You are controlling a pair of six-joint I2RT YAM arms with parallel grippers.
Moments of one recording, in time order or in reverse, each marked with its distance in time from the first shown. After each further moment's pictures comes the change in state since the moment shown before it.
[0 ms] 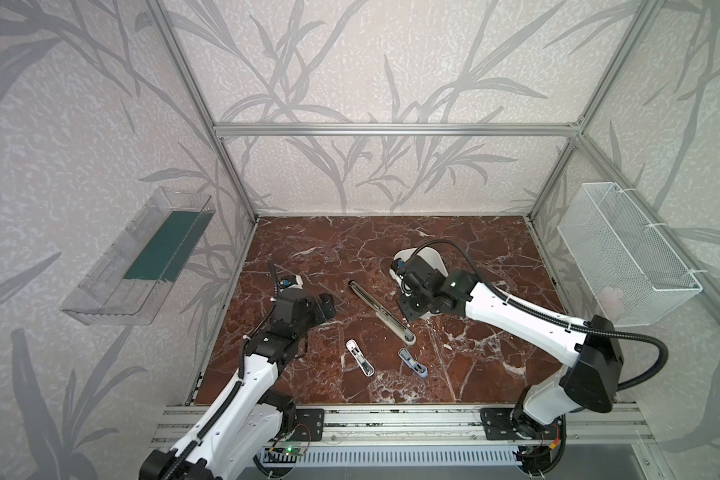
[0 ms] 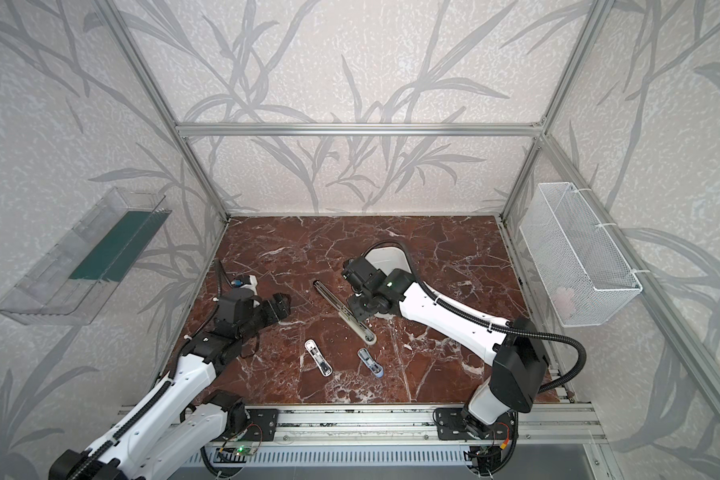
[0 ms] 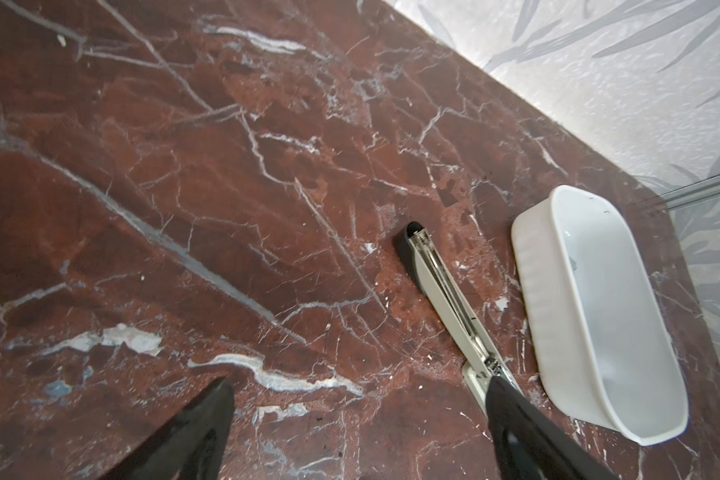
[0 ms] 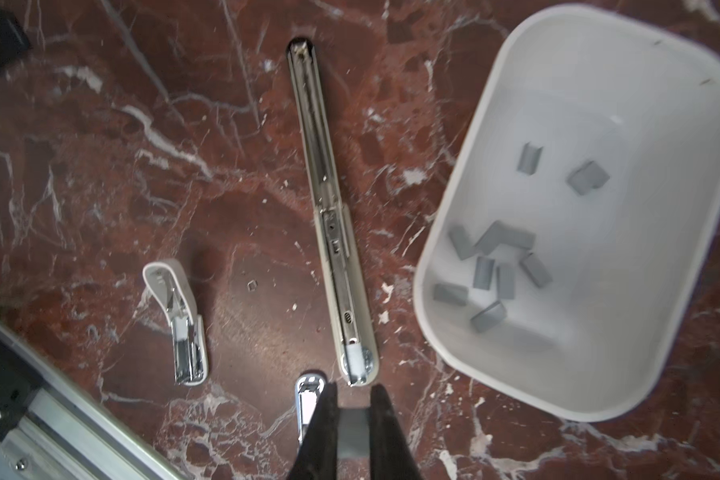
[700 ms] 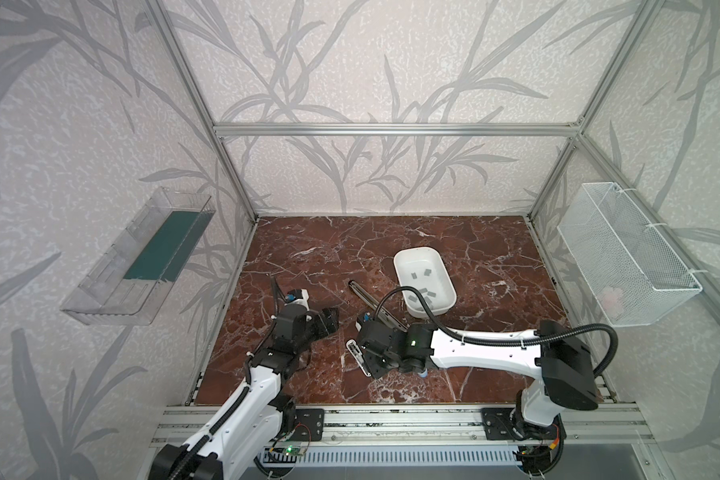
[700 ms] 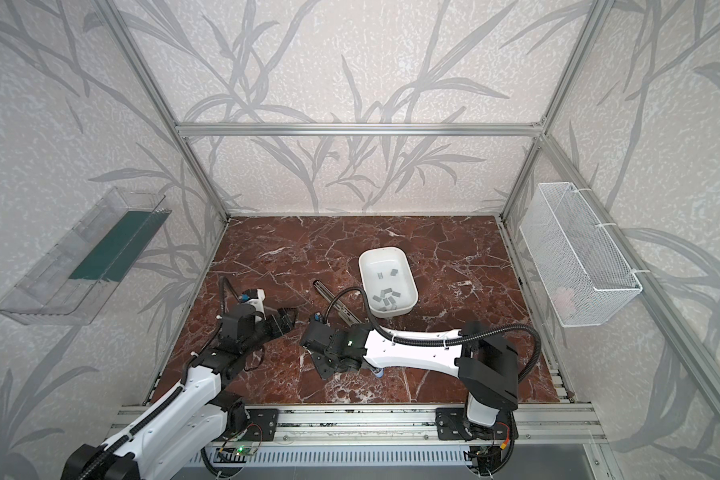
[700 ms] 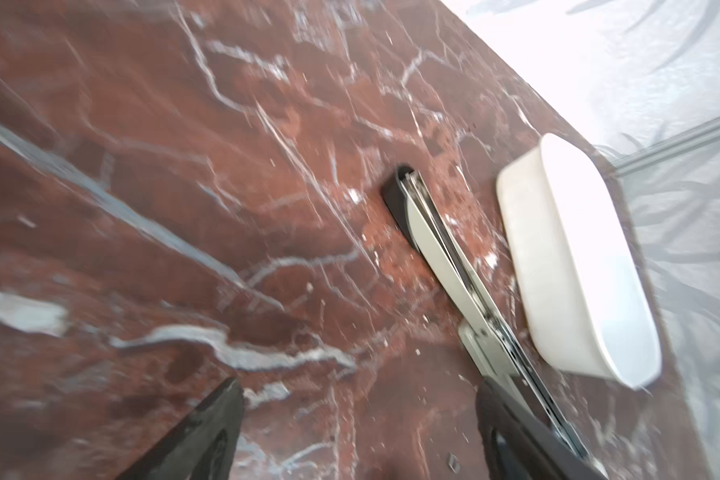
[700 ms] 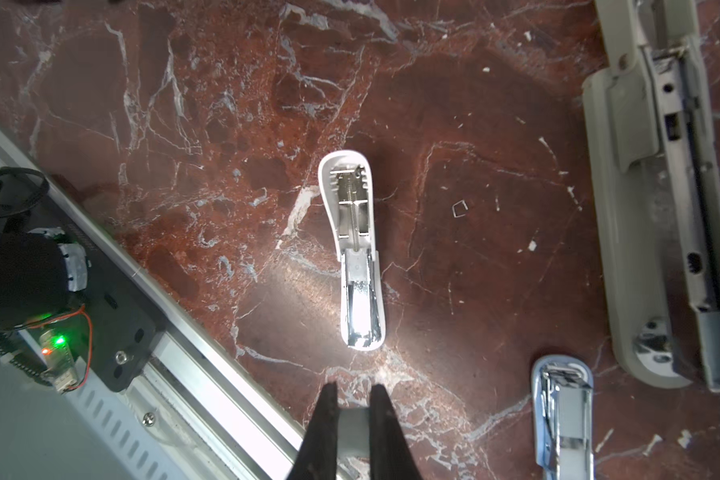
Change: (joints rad) left arm 0.019 -0.007 -0.270 0.292 0.216 -0.079; right arm 0.341 0.134 -0.092 0.221 0.005 0.336
